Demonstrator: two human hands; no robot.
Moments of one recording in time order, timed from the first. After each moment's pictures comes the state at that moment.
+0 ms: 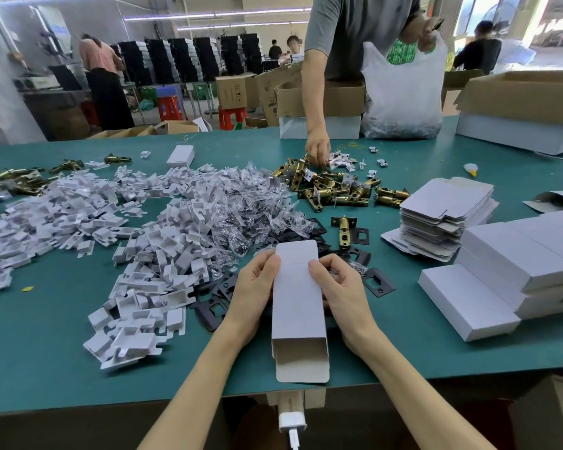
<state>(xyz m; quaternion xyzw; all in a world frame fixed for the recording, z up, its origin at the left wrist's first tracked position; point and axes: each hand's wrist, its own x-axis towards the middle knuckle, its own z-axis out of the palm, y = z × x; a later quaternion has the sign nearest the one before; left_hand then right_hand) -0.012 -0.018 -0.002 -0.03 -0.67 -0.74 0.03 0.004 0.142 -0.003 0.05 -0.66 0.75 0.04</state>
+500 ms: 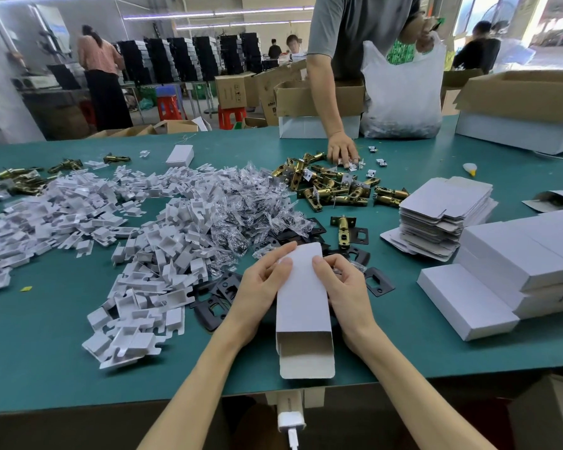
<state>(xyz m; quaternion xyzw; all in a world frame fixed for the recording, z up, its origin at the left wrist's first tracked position) -0.006 -0.017 0.005 -0.07 -0.68 -0.73 -0.01 0.003 0.145 -0.004 0.02 -0.65 0.76 0.05</state>
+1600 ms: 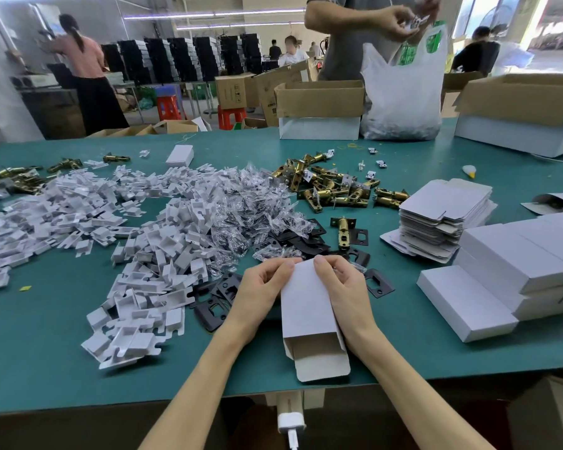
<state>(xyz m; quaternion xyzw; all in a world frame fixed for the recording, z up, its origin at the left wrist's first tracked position) -0.012 -0.018 -0.003 -0.08 -0.70 -0.71 0.00 0.003 0.144 -0.002 0.02 -0.66 0.75 0.08</state>
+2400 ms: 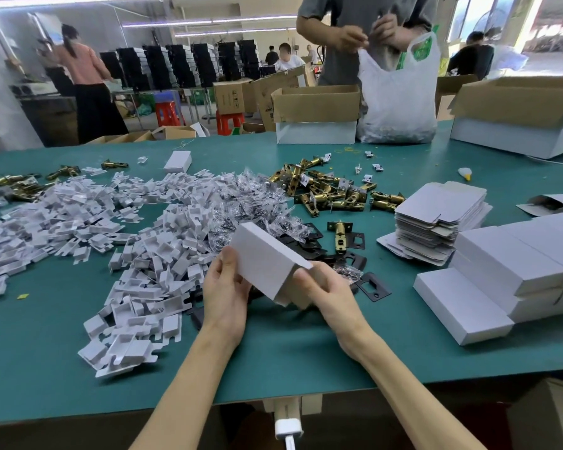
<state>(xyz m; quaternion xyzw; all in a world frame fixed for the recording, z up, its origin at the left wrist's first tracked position) -0.021 -0.035 0.002 0.07 -0.45 -0.89 0.12 0.007 0.140 0.006 0.08 -0.70 0.71 0.01</state>
